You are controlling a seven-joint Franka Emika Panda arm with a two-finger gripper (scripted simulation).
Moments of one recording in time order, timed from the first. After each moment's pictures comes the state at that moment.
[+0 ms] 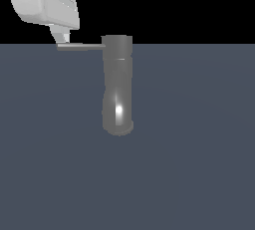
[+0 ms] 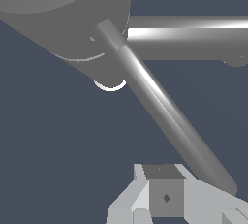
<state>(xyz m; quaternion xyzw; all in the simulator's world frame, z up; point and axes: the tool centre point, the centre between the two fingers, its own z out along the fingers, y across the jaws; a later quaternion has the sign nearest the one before) -0.085 0.144 0.285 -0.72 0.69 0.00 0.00</state>
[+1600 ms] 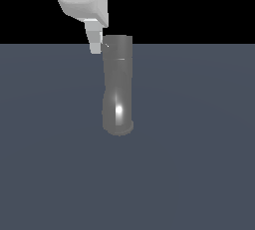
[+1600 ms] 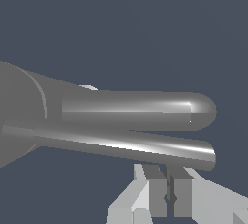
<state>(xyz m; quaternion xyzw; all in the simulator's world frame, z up) -0.148 0.056 0.285 -0.73 0.68 0.00 0.00</state>
